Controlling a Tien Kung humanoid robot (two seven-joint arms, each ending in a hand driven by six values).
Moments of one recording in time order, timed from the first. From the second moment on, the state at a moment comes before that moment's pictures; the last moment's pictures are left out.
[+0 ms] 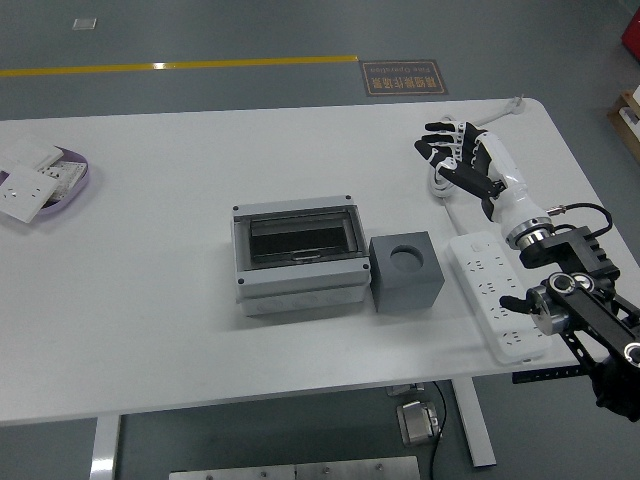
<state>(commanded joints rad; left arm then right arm) 0.13 0.23 -0.20 -0.22 0.00 0.01 -0.02 0.33 -0.37 1.04 1.40 -1.04 -0.26 0.10</state>
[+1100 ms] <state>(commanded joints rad) 0.15 0.22 -0.19 -0.22 -0.01 0.01 -0.02 0.33 -0.34 1.04 1.39 -0.86 -0.27 0.24</state>
